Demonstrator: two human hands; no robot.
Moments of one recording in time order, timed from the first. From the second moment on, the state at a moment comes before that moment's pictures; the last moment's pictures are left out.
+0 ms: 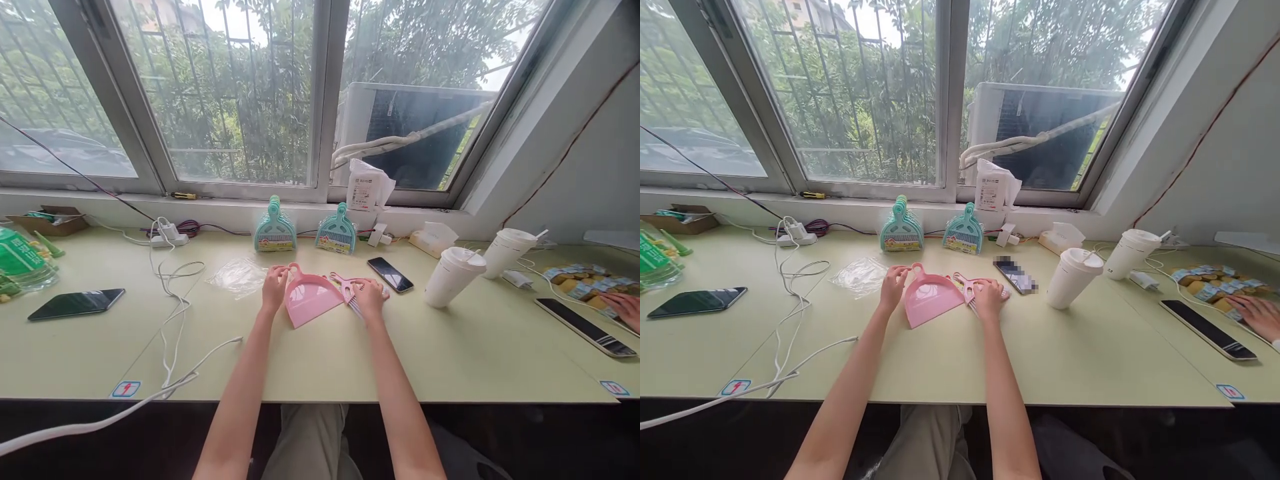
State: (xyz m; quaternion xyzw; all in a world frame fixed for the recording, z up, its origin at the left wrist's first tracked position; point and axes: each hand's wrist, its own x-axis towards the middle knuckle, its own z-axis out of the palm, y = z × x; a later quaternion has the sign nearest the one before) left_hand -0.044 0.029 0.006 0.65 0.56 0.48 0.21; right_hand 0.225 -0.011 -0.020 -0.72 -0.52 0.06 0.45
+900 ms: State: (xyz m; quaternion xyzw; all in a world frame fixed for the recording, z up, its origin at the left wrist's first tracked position) left_hand -0.031 0.018 0.001 0.74 0.64 0.21 0.05; right_hand 0.225 -0.021 0.002 -0.76 -0.57 0.00 0.32
